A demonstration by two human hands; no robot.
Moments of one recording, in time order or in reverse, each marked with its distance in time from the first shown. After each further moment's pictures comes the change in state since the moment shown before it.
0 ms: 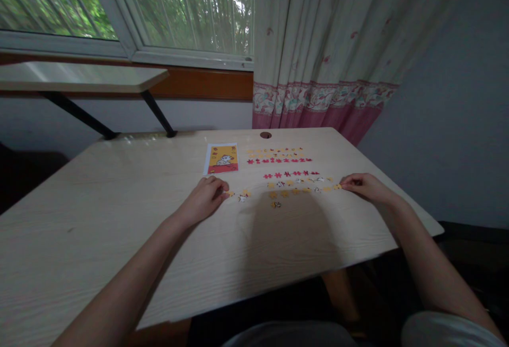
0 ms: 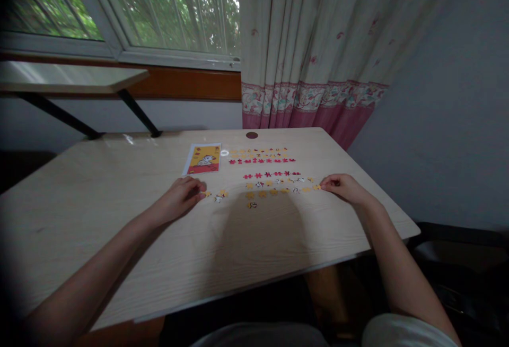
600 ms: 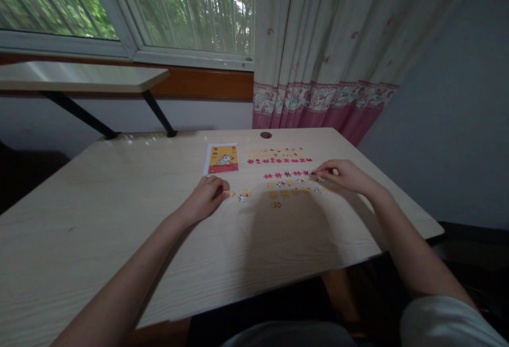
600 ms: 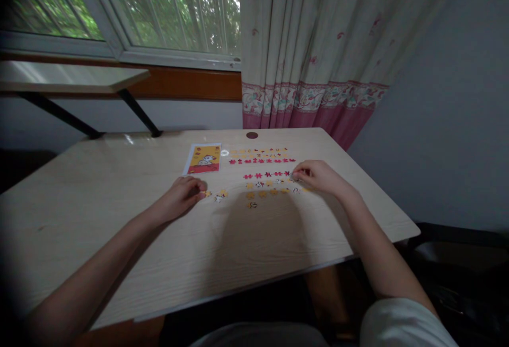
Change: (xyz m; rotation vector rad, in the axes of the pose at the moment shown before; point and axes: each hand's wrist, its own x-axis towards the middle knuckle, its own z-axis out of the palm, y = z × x) left_hand 0.002 0.004 -0.001 -0.077 0.027 -0.005; right_hand 0.018 -0.101 0.021 -0.323 -0.022 -0.349
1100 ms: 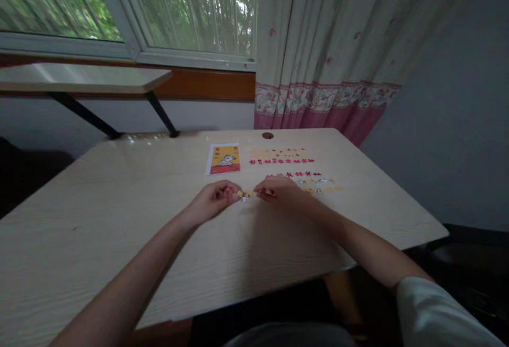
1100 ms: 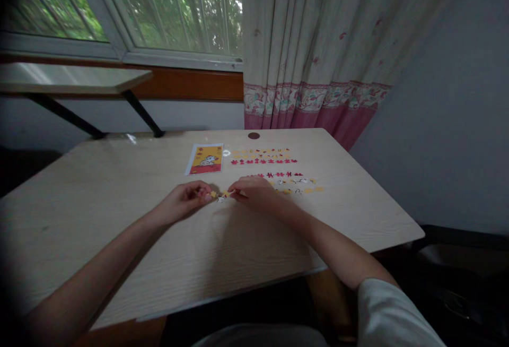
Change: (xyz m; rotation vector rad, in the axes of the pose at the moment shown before) left_hand -0.004 0.026 0.003 -0.693 -0.072 -0.175; right_hand 0.051 -0.093 0.107 0.044 0.111 -0.441
